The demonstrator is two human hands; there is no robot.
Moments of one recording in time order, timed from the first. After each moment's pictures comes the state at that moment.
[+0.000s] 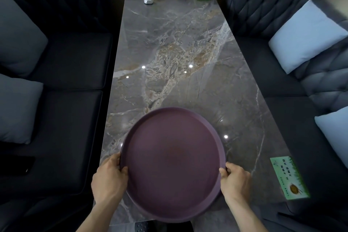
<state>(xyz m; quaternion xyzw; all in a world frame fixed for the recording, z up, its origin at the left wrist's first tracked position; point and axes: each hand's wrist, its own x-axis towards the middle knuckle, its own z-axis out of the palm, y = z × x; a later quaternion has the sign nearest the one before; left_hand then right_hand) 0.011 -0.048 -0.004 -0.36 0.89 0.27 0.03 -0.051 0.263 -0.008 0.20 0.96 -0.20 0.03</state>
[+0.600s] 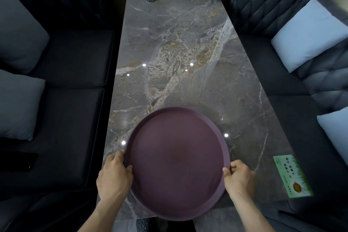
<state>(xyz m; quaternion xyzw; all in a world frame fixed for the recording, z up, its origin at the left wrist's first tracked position) 0.013 -0.049 -0.003 -0.35 0.90 0.23 0.10 -0.055 0.267 -0.016 0.25 0.93 -0.24 0.07</state>
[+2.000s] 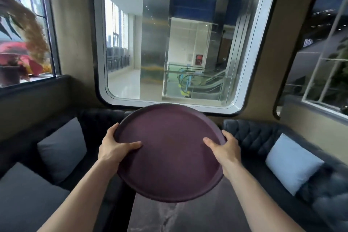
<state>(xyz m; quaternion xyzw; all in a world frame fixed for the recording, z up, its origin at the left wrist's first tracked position) -0.088 -0.171 0.372 -0.25 0.69 0.62 -0.26 -0.188 0.130 0.389 0.01 0.80 -0.59 -0.12</state>
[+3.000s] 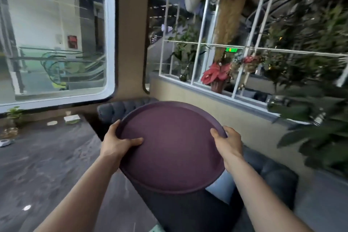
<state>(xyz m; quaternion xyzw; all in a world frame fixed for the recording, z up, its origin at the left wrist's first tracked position) -0.172 0.318 0.374 0.02 0.72 0.70 0.00 -0.042 0.603 0.405 0.31 0.72 -0.52 -0.34</state>
